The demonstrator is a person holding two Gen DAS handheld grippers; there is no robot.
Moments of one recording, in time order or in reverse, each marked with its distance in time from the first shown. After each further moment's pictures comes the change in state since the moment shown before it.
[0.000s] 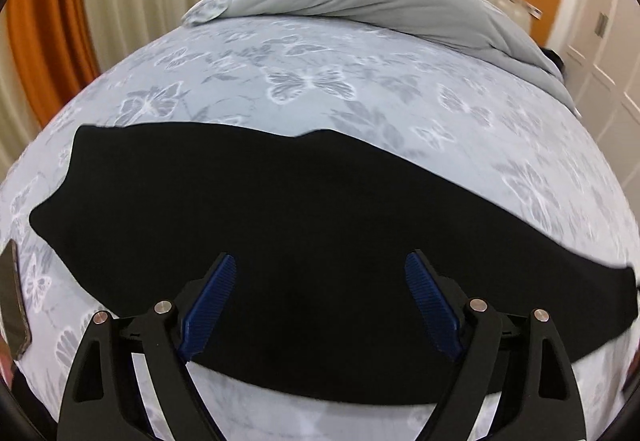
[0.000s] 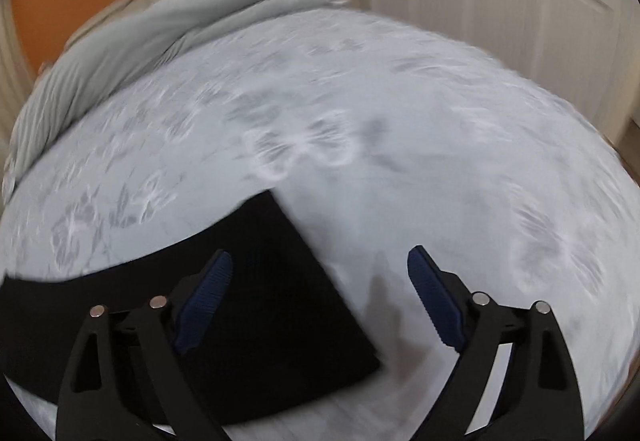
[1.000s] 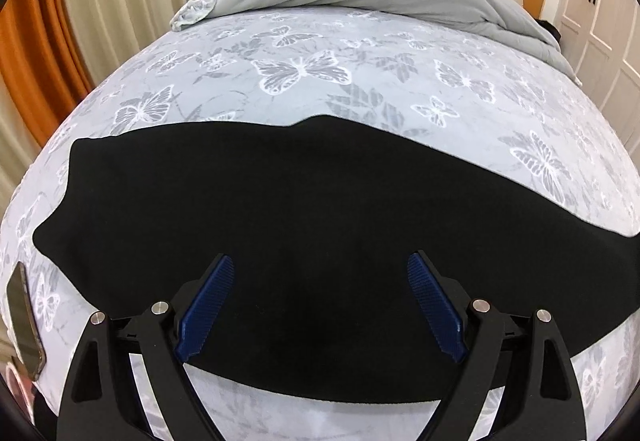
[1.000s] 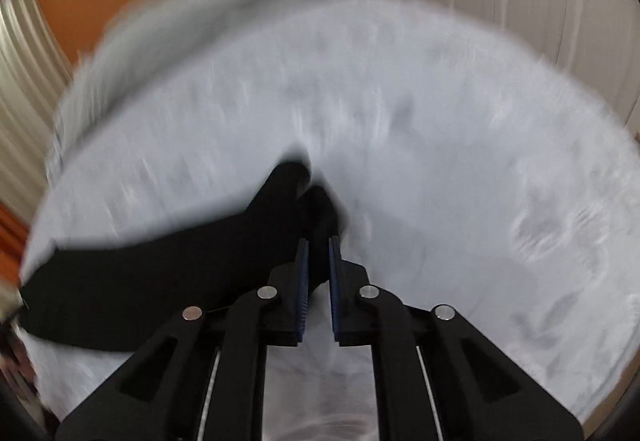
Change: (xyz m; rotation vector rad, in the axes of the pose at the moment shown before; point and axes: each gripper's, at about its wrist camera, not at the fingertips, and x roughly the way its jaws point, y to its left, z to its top) left arm 0.012 -0.001 0.001 0.051 0.041 0.038; right arm -0.074 -0.023 -0.011 0.038 -0.021 0.141
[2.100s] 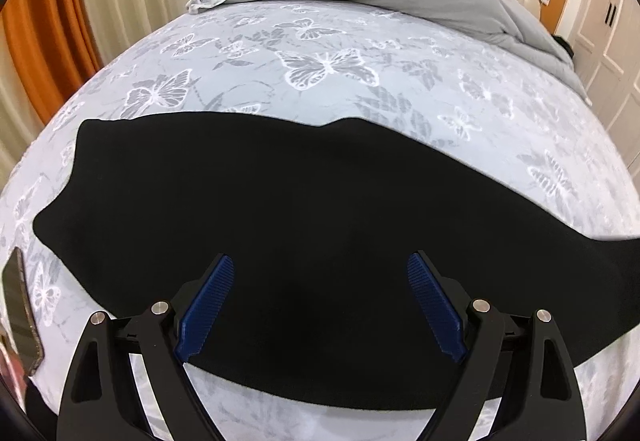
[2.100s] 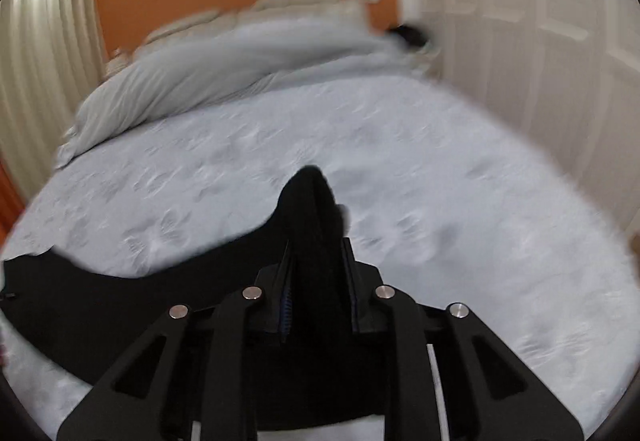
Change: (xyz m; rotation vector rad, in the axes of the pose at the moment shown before) left arm 0.006 0.029 0.010 -0.073 0.026 -0.012; right arm -0.002 0.065 0.041 -0.219 -0.186 -0.054
